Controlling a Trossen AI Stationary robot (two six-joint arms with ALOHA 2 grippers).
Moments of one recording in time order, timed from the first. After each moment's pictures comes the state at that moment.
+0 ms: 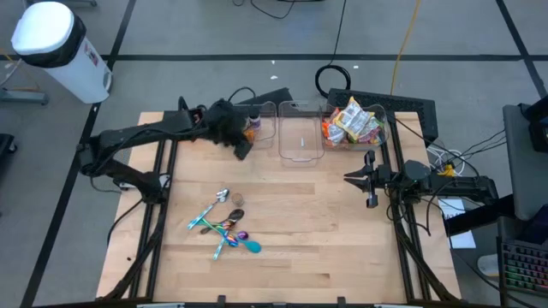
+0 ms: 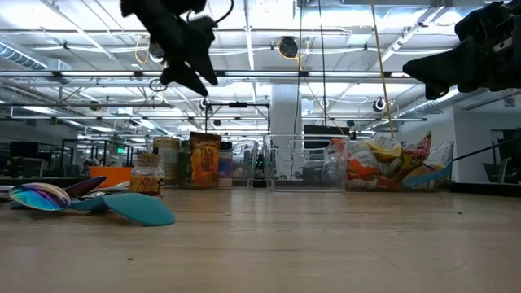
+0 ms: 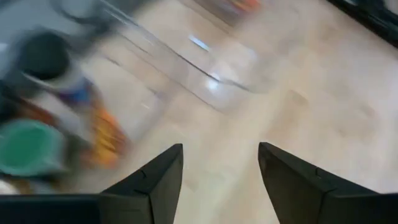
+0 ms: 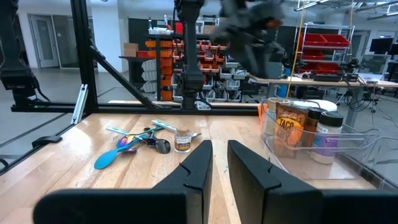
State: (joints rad) left arm 0.40 1.36 1.16 -0.62 0.08 -0.28; right arm -0.04 0.01 0.01 0.07 0.00 -0.03
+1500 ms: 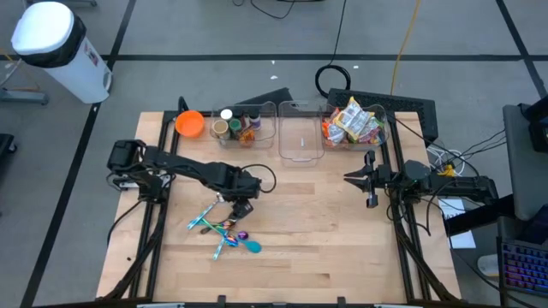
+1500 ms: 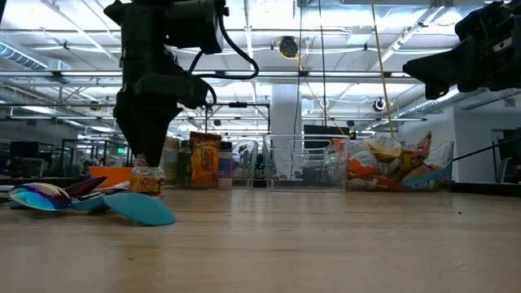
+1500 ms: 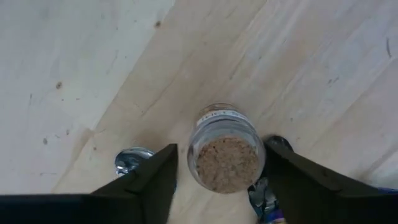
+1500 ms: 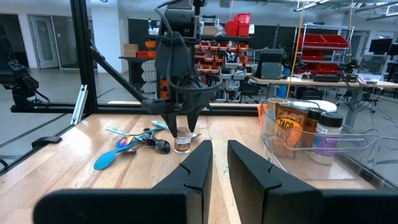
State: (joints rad) left arm -0.07 1.69 1.10 -0.90 -0.05 -0.71; right arm -0.04 0.01 0.01 0.07 0.00 -0.03
